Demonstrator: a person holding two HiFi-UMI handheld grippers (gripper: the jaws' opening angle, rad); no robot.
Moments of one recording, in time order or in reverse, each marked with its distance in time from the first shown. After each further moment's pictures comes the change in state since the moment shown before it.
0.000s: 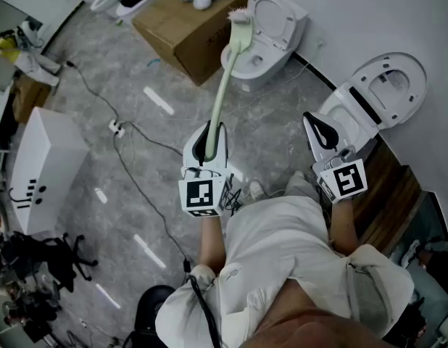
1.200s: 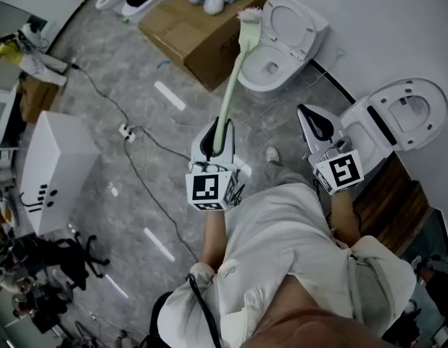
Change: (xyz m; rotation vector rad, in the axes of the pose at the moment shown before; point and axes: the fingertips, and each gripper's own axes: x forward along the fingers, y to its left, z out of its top) left arm 0.140 0.067 -0.002 -0.006 0.039 0.005; right arm 0.159 -0.068 -0.013 0.059 -0.030 0.073
